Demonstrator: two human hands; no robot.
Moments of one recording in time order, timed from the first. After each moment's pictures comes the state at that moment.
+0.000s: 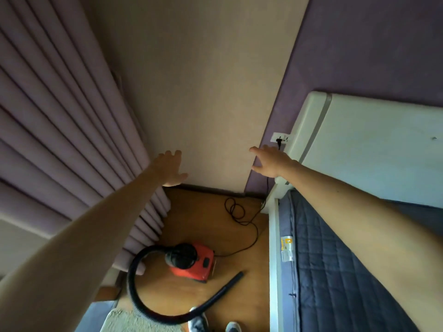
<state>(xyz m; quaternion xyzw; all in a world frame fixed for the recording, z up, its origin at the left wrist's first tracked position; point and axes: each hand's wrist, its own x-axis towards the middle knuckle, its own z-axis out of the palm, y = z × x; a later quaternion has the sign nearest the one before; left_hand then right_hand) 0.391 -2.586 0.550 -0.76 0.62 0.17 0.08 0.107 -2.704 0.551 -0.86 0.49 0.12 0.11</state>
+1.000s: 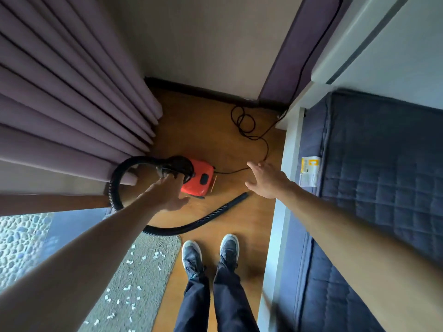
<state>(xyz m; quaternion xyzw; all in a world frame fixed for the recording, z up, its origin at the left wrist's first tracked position) 0.315 -2.436 0.205 -0.72 0.56 0.37 0.19 0.057 -2.556 0.210 -0.81 0.47 0.25 0.26</state>
